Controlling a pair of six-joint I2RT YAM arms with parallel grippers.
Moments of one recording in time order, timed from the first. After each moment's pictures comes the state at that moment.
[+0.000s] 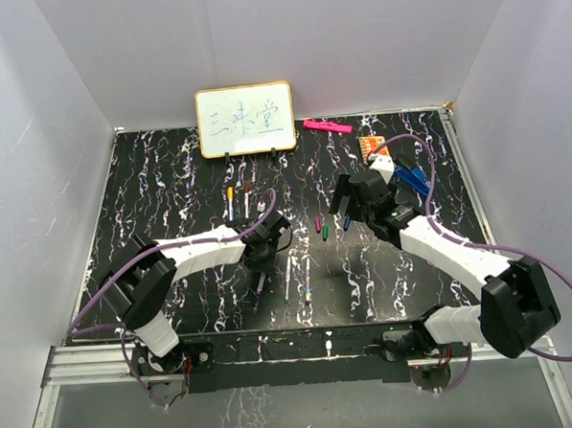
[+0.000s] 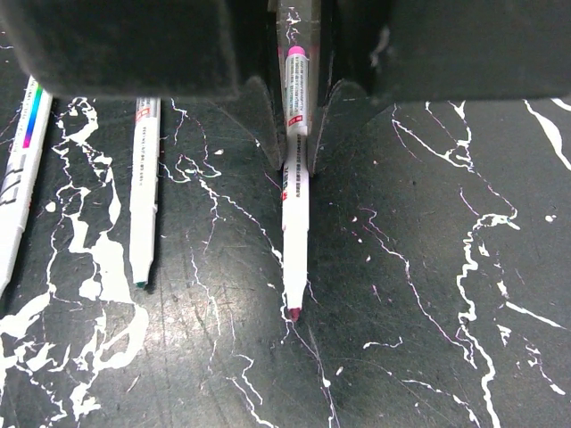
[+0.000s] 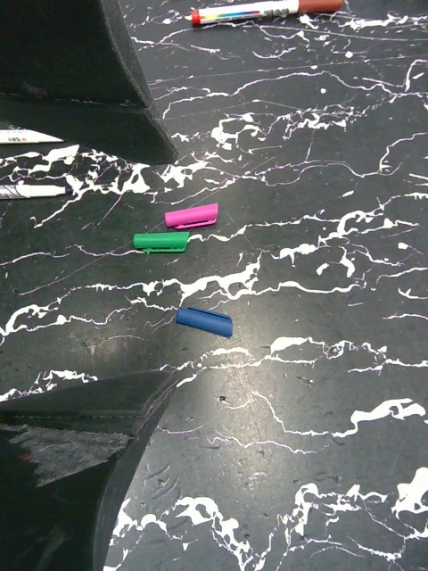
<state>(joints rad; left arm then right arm) -0.86 1.69 0.96 -0.55 -0.17 -0.54 0.51 1.26 0.84 -0.26 0.35 0.60</state>
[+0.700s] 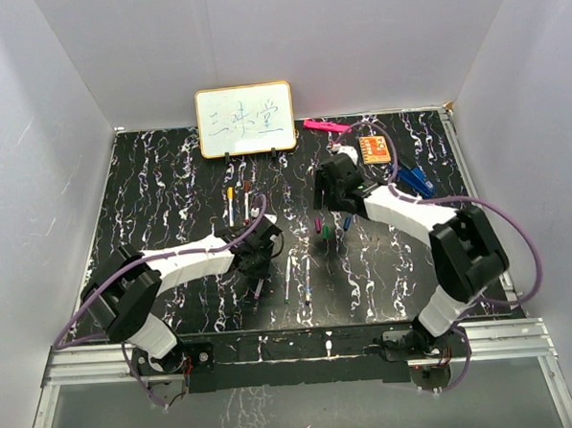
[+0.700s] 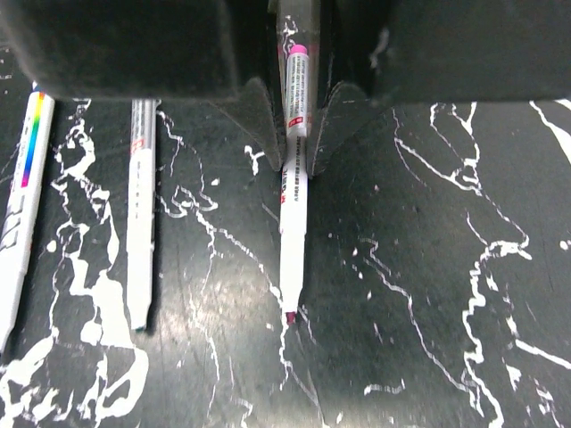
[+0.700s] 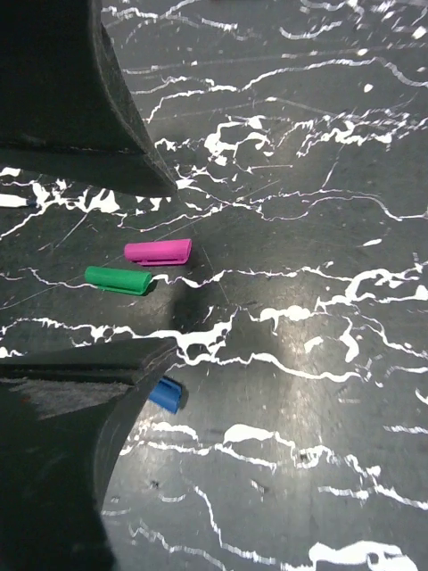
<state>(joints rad) -0.86 1.57 0.85 -0.47 -0.15 -0.54 0.52 1.61 1.08 -0.28 0.22 0.50</state>
